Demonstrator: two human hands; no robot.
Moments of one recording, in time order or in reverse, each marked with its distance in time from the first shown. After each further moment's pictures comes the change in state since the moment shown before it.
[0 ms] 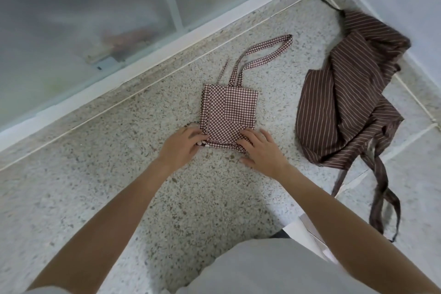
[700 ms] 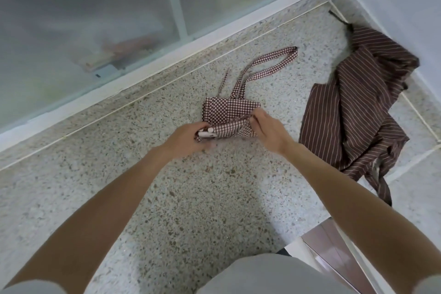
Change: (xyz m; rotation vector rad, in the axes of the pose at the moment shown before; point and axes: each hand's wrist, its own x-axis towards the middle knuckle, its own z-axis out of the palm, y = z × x) left_hand 0.057 -0.002 -0.034 -0.467 -0.197 -0.249; right_hand 0.066 0.042 -0.056 0.600 0.092 0.162
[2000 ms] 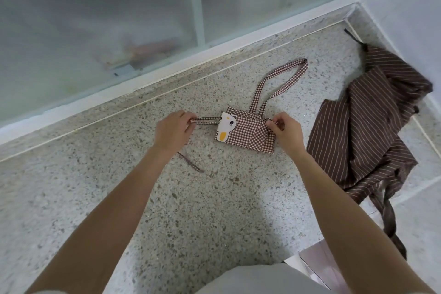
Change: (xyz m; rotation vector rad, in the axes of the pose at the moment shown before) left_hand -0.012 -0.014 -0.026 0.400 0.517 -0.089; right_hand 0.019 0.028 -0.005 0.184 0.275 0.368
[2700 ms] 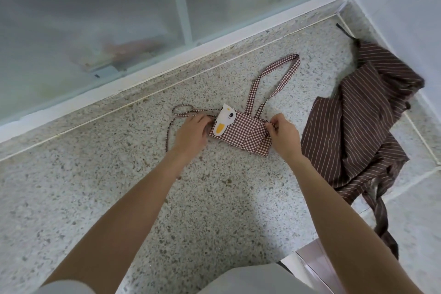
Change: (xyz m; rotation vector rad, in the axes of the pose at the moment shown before) left_hand 0.018 0.042 0.050 -0.155 -0.132 0.058; right_hand -0.004 0.012 -0.002 -0.234 0.009 -0.013
